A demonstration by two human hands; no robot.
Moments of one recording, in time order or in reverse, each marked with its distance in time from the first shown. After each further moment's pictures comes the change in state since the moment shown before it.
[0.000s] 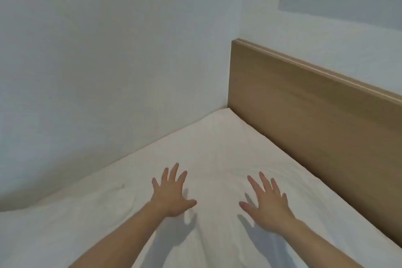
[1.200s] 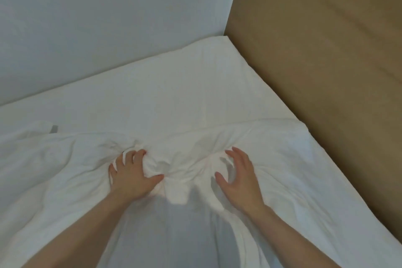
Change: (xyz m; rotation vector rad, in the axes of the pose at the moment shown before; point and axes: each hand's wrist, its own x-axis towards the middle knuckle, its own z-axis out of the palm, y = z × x) left_hand 0.139 -0.065 0.238 -0.152 0.080 -0.292; right_hand 0.137 0.076 0.158 0.278 0.231 -0.118
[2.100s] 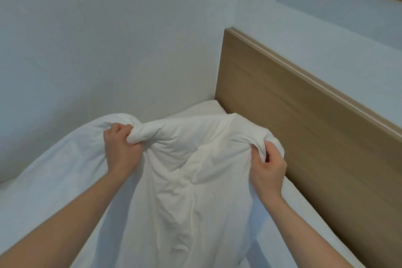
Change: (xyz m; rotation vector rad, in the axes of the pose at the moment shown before) left_hand -0.079 0.090 -0.320 -0.521 0.809 0.262; right_hand -0.016 -0.150 -0.255 0.474 0.618 -0.040
